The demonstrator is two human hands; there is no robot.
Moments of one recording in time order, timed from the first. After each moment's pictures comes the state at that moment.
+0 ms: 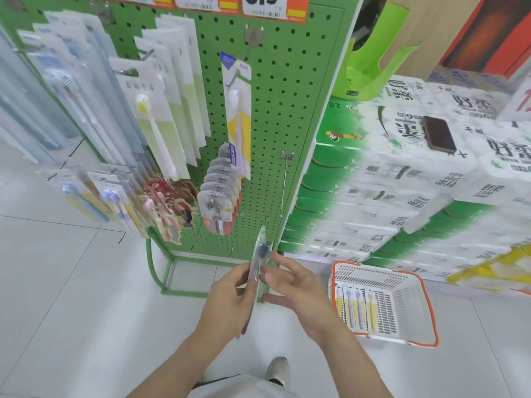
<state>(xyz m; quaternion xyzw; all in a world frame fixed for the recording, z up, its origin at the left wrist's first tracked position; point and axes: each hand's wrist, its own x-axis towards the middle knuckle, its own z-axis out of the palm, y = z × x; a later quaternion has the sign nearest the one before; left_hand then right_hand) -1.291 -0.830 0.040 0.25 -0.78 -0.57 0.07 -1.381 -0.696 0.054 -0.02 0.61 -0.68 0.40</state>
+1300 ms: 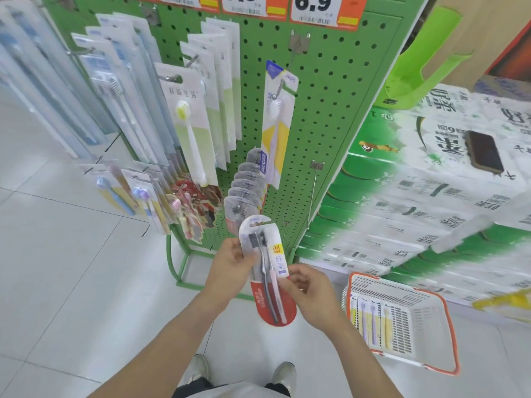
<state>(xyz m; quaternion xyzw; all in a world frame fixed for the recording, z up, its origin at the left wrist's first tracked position) -1.335 -0.896 0.030 0.38 -0.63 -0.67 0.10 -1.412 -0.719 0.021 -0.22 0.76 -0.53 0.30</state>
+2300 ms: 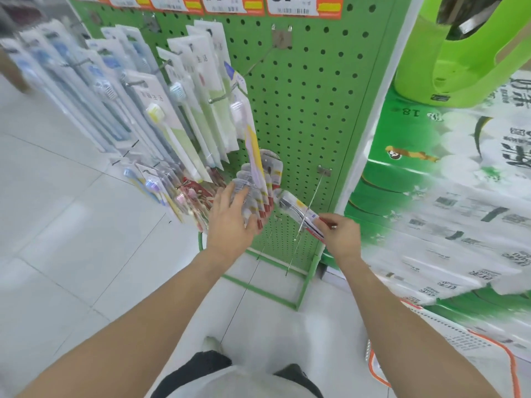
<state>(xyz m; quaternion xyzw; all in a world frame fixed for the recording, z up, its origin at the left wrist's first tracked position) -1.419 -0.908 0.049 0.37 -0.89 -0.21 0.15 -1.610 -0.748 -0.030 -0.26 0.84 -0.45 0.15</state>
